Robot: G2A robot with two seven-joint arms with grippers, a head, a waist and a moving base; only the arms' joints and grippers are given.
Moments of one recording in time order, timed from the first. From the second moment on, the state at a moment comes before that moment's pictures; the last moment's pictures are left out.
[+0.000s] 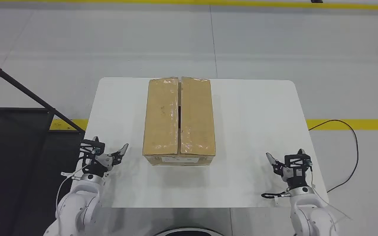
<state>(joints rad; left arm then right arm) 1.73 -1.15 -1.60 -1.80 1.33 0.00 0.00 -1.73 -1.15 1.60 -1.80 -1.33 0.00 0.00</state>
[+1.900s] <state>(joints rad) 1.63 -1.17 -1.46 -1.74 1.29 -0.13 0.15 -1.81 -1.15 1.58 -2.00 -1.47 -0.02 -0.13</state>
